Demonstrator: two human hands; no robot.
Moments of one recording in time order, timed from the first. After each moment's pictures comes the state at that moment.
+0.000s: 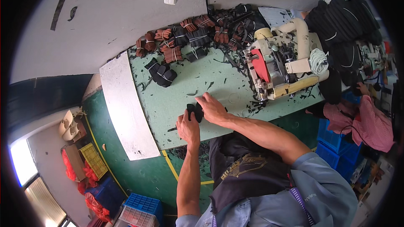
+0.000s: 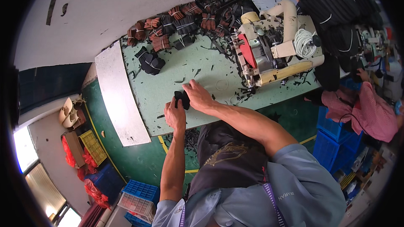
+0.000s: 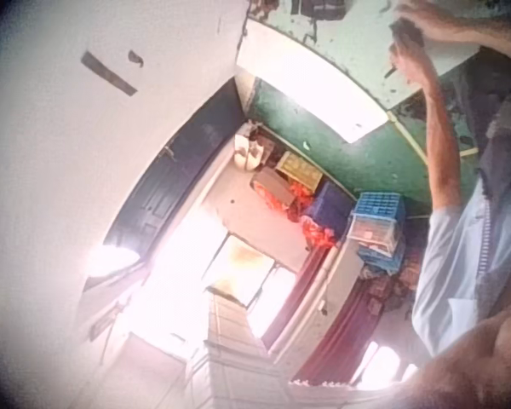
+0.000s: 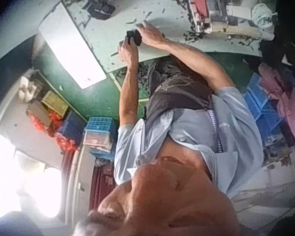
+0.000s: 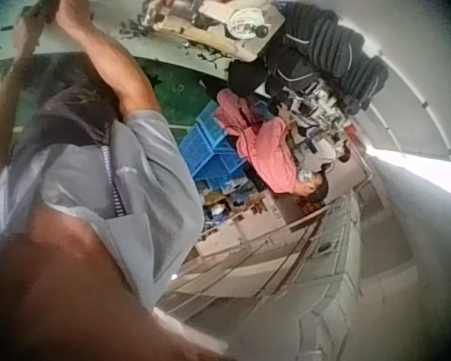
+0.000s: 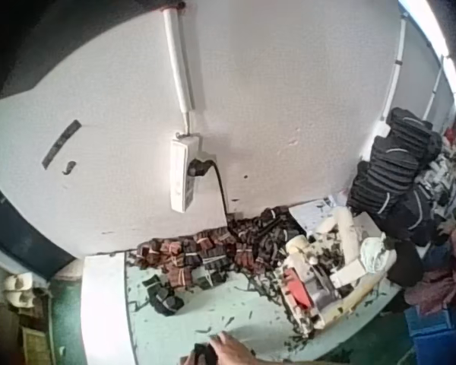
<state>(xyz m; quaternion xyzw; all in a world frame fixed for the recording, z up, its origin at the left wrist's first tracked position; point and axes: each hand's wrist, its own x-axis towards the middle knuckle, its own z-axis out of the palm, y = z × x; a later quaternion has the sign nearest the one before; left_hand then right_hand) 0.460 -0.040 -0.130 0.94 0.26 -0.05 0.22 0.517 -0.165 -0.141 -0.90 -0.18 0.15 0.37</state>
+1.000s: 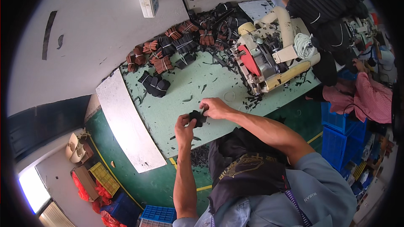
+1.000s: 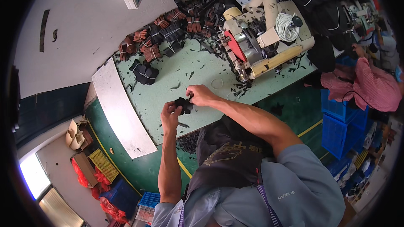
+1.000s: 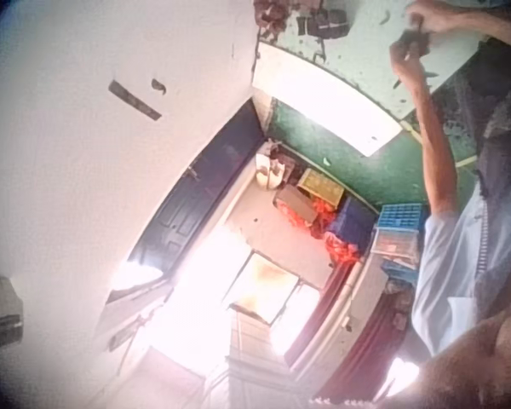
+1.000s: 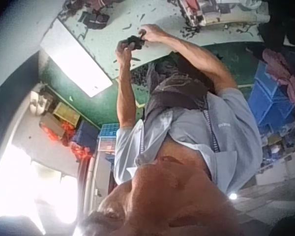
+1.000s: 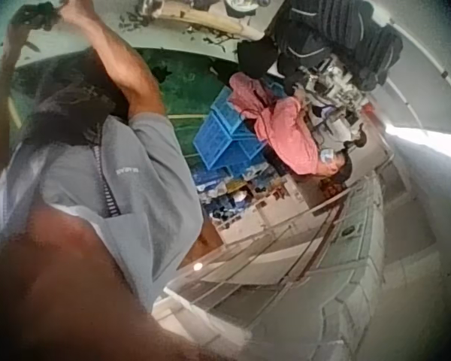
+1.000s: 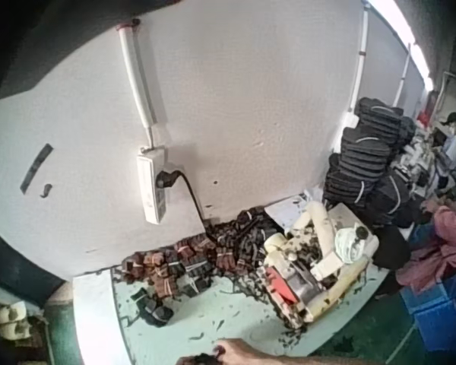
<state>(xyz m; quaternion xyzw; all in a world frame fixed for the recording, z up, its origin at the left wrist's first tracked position) 0.477 -0.010 -0.107 0.81 0.19 -0.19 0.52 0.530 -0.191 -0.130 -0.80 -0.01 0.32 0.51</state>
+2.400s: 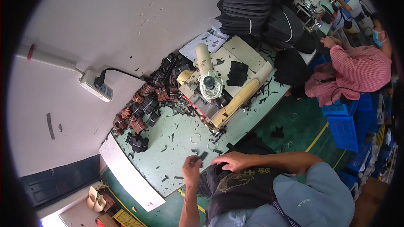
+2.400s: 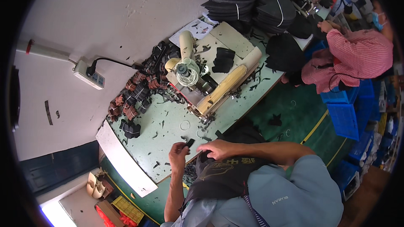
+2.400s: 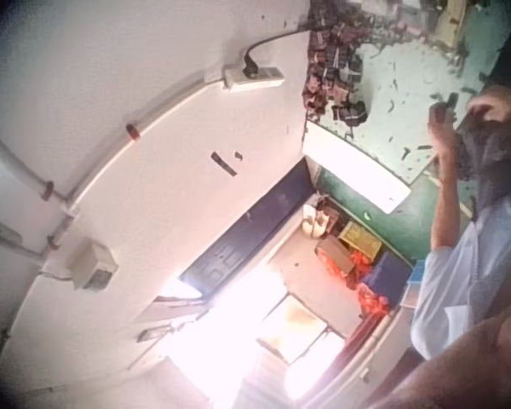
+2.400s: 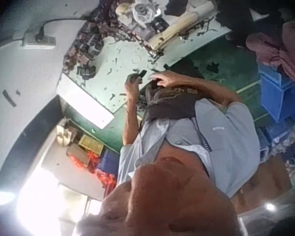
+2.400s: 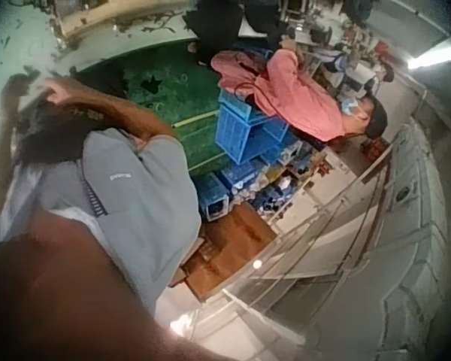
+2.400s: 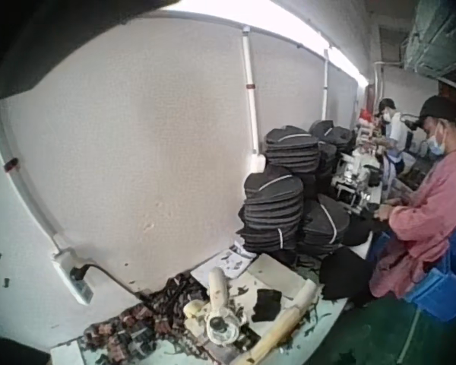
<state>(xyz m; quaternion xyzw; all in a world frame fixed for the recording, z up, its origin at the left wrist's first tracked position) 0.449 -0.137 -0.065 0.74 0.15 -0.26 0.60 0.417 -0.365 -0.037 -0.72 -0.11 0.33 0.60</state>
